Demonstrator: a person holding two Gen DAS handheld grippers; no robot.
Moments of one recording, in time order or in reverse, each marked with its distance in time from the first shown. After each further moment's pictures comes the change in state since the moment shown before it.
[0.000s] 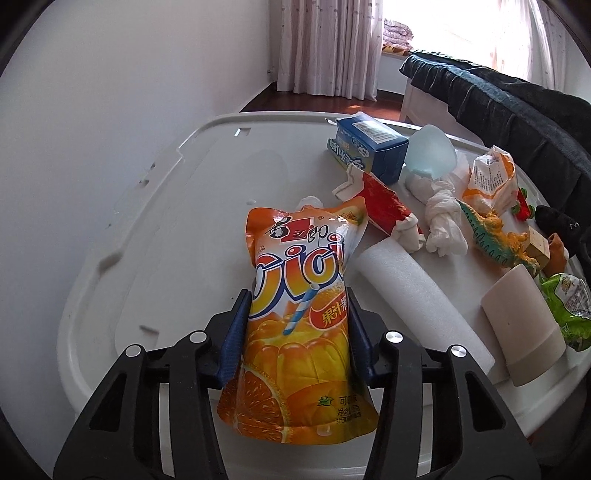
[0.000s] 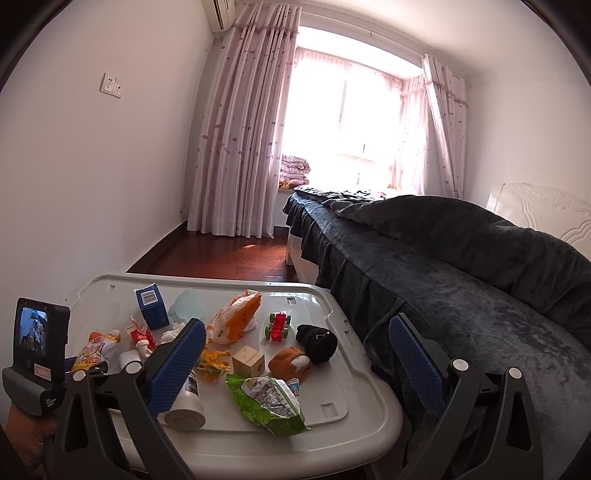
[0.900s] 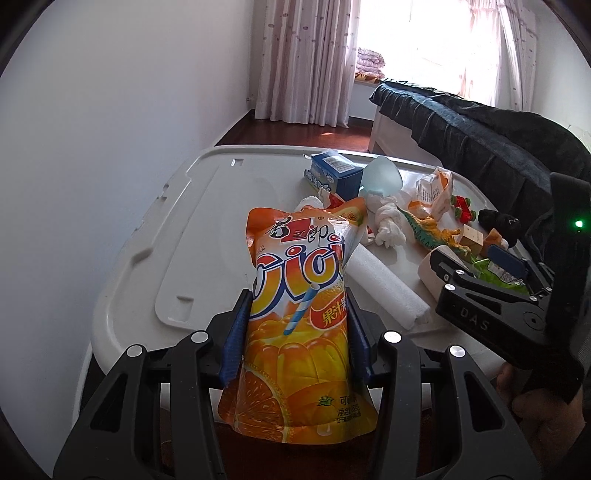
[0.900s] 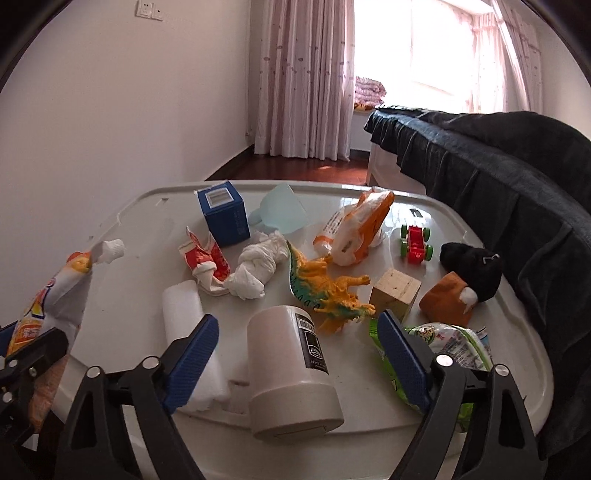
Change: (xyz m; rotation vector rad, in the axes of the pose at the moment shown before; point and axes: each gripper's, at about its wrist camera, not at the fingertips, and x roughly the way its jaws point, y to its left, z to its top) left arm -0.076 0.014 -0.024 0.022 -0.110 -0.116; right arm 0.133 0.107 -0.067 -0.034 0.340 0.269
